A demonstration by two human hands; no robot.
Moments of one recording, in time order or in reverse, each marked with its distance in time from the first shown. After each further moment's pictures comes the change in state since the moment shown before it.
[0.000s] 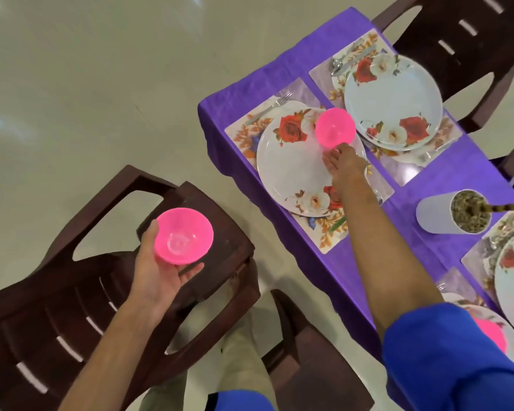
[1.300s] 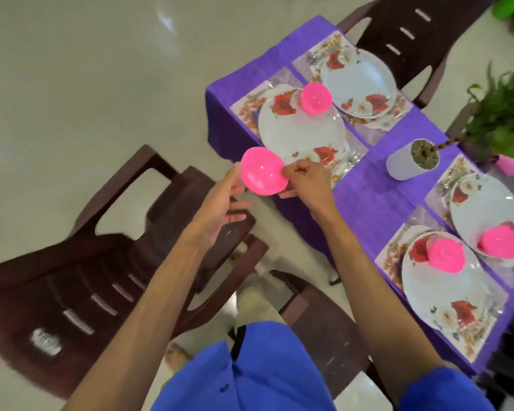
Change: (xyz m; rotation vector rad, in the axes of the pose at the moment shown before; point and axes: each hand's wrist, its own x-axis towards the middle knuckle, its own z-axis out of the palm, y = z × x) left_hand -0.088 0.004 0.005 0.566 -0.428 0.146; right_hand -0.306 0.078 -0.085 -0.673 -0.378 -0.457
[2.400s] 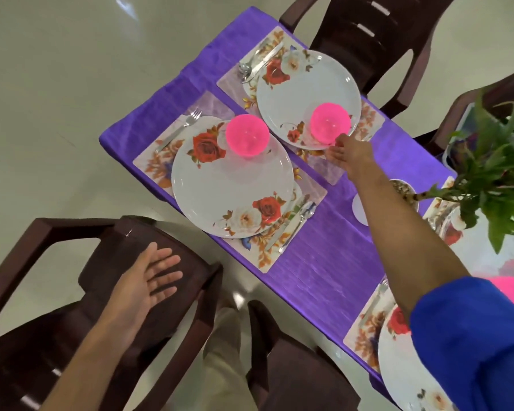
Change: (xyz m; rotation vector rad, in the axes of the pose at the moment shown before) left_hand 0.161 -0.001 0.070 -0.073 0.273 -0.284; right_hand 0.394 0.099 -0.257 0.353 0.394 0.442
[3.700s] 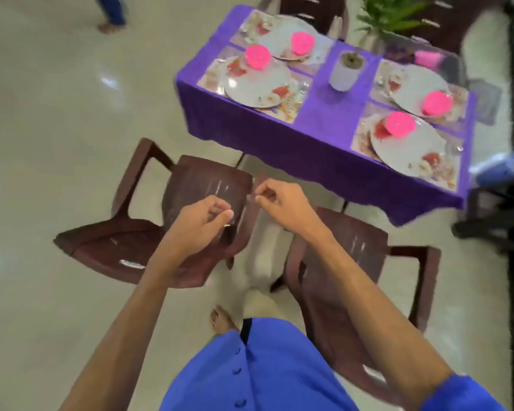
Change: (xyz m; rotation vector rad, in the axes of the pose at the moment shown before) left_hand -0.294 -0.218 -0.328 1.056 -0.368 0.904; right_hand -0.736 0.394 -0.023 -0.688 -0.260 -0.844
